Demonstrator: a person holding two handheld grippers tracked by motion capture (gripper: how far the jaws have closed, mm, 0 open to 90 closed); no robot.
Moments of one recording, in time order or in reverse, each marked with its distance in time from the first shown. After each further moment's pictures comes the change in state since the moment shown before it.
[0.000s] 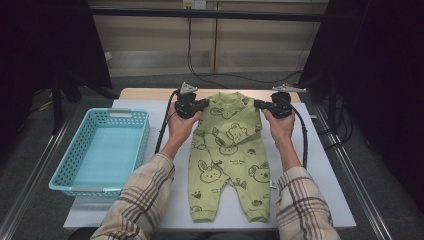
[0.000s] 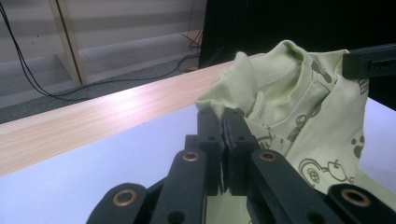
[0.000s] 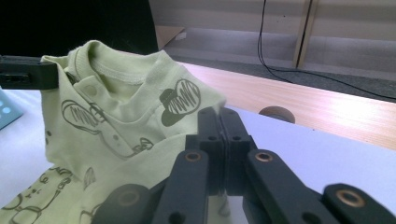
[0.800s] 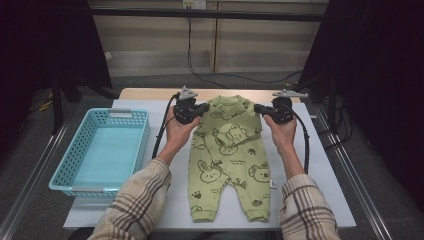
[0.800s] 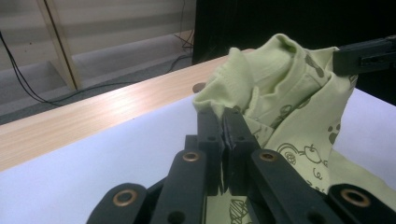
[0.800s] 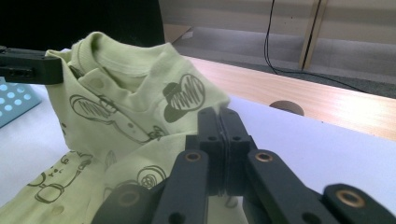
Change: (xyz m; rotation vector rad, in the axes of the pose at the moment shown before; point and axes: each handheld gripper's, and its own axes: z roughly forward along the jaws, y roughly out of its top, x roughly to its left) left arm -0.013 -0.004 -0.017 -0.003 -0.026 0.045; right arm 0.012 -0.009 -0.016 -0.007 0.022 -0.035
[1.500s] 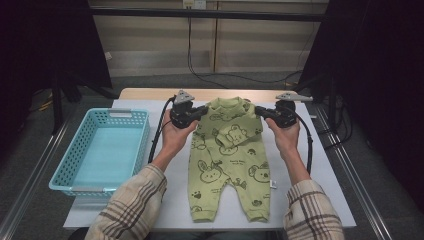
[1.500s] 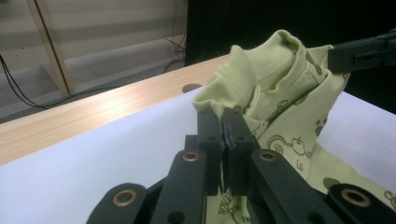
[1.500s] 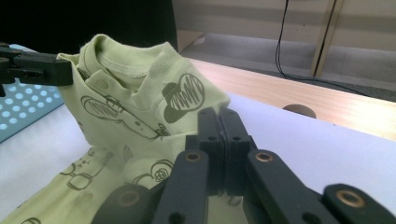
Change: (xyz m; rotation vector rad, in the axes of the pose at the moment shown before) left arm -0.008 -0.004 -0.024 -0.020 -0.029 0.006; right arm 0.009 -0.002 -0.020 -0.028 0.048 -0.013
